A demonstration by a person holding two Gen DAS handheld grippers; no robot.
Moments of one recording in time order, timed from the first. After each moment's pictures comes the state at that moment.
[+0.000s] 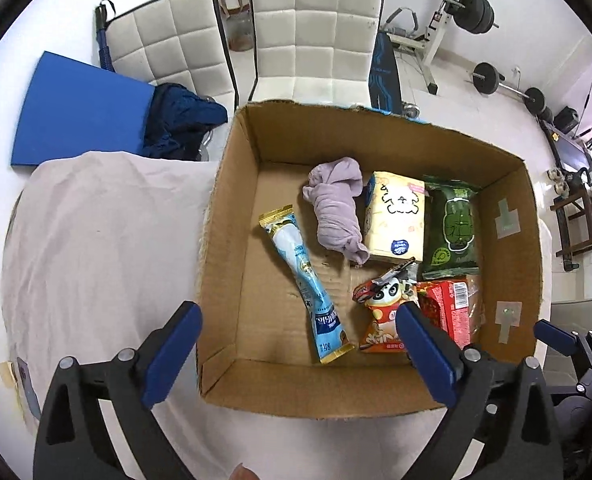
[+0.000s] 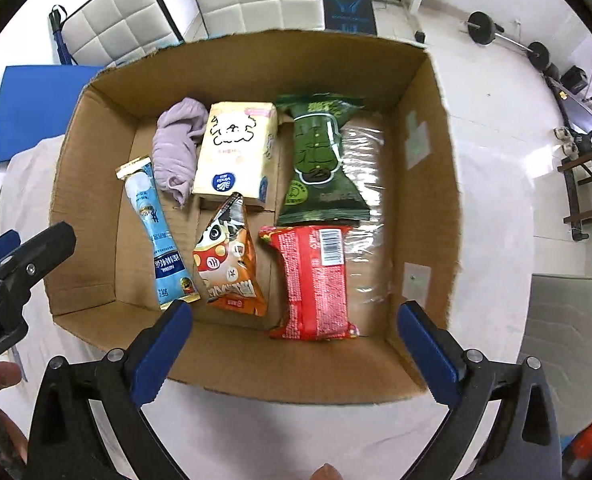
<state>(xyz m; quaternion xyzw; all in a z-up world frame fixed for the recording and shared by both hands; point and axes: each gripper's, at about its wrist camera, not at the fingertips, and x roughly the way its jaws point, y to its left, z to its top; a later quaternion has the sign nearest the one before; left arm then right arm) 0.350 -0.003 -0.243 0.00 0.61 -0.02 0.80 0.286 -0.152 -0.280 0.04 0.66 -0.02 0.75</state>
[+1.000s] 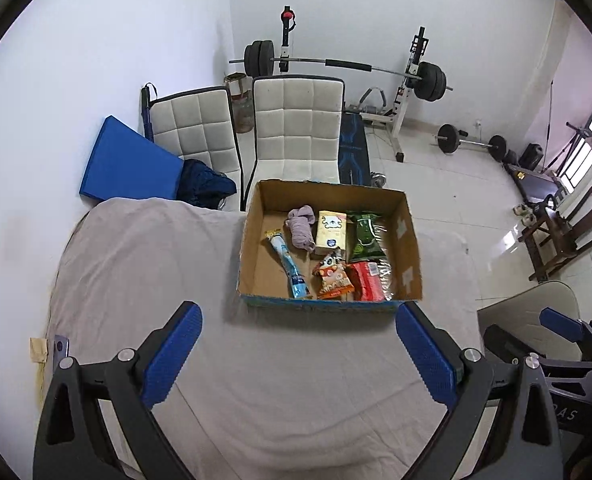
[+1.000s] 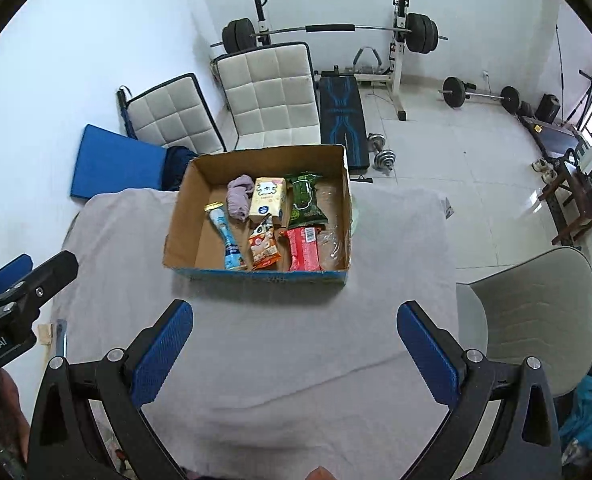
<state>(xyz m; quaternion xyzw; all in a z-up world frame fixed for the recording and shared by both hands) 0.145 -0.015 -0.036 -0.01 0.48 -0.03 0.88 0.065 -0.174 -0.048 0.07 0.51 0.00 0.85</state>
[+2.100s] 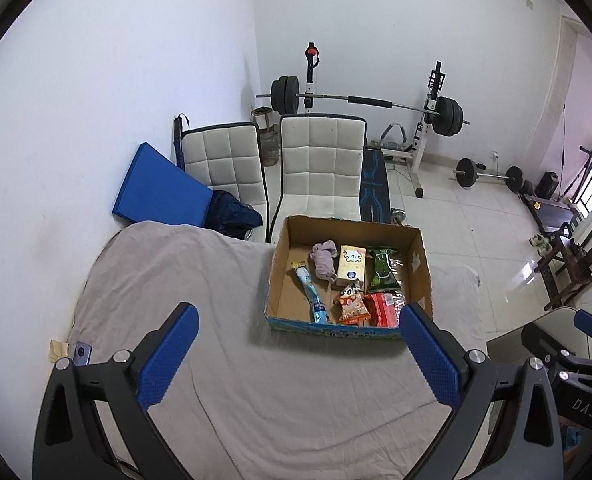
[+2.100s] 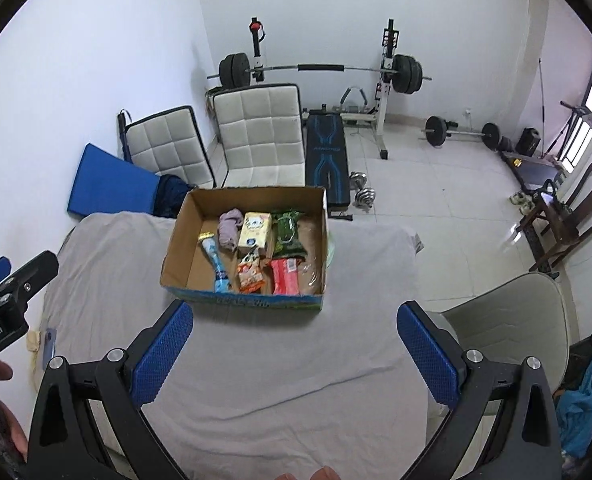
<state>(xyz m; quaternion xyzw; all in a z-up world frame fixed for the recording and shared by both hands) 0.119 -0.009 -0.003 0.00 0.41 0.01 0.91 0.036 -0.176 0.010 0.03 0.45 -0.04 0.89</state>
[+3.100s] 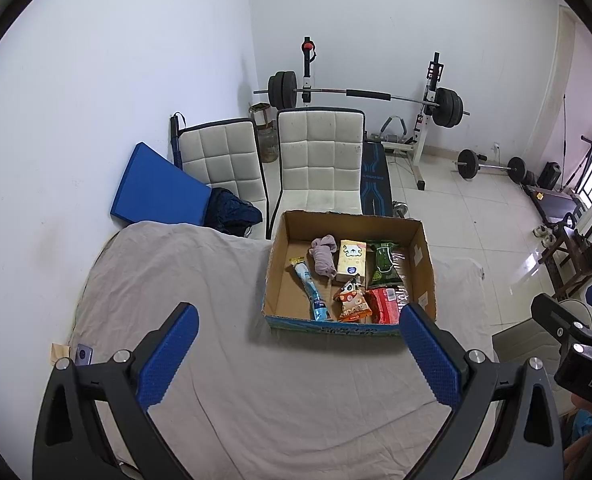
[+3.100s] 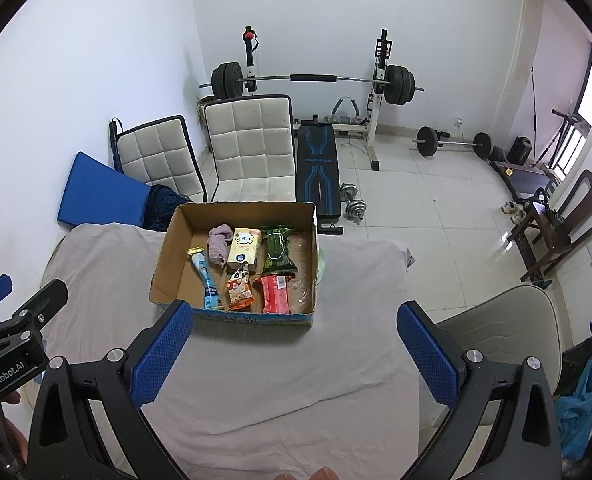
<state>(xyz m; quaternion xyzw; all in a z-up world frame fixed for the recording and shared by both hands) 0.127 -0.018 -0.013 0.01 0.42 0.01 0.91 0.056 -0.179 0.012 0.02 0.45 -0.05 0.89</state>
